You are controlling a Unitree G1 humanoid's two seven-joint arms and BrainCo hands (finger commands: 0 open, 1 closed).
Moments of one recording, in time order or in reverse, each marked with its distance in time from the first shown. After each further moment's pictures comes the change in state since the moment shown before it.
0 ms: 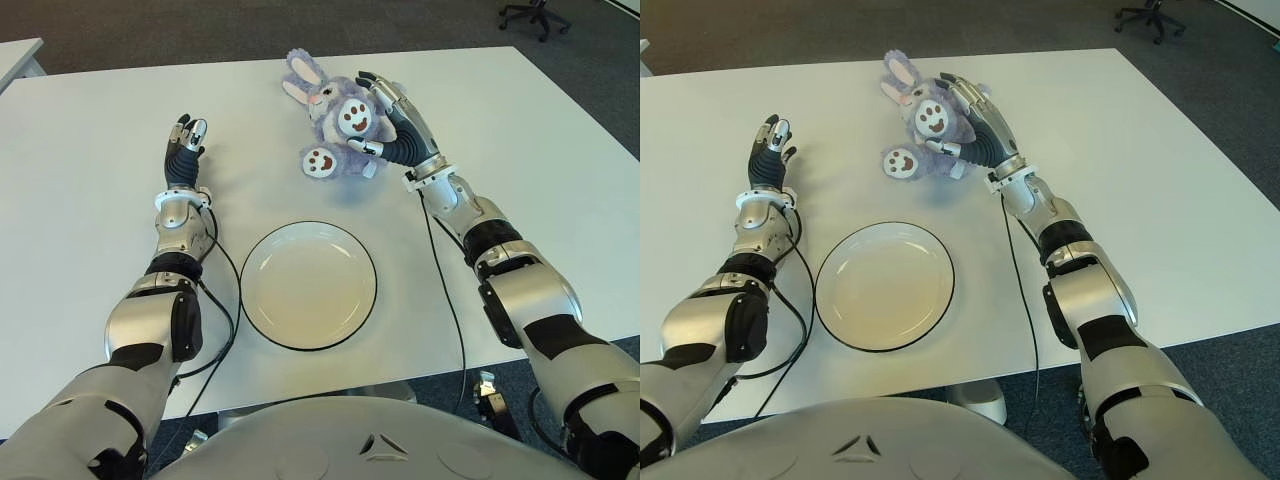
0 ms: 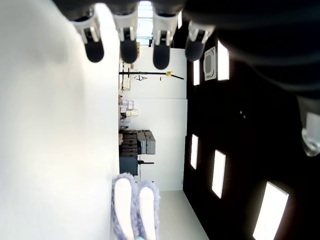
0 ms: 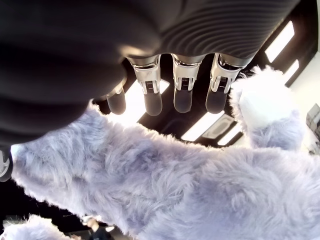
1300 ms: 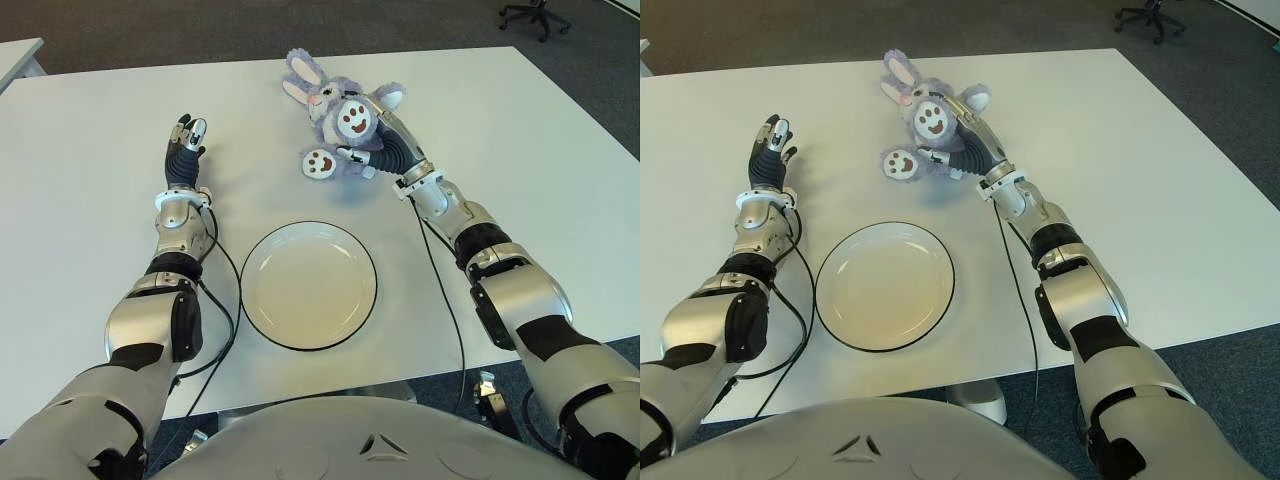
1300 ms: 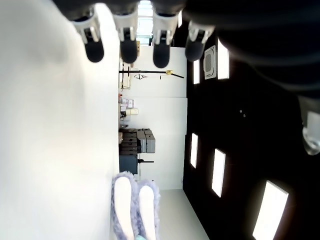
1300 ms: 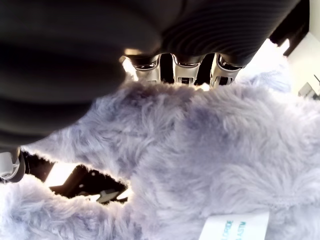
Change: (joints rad) left arm 0.000 0.000 0.000 0.000 0.000 0.000 -0.005; right arm 0.012 0.043 0.000 0.024 0.012 0.042 0.100
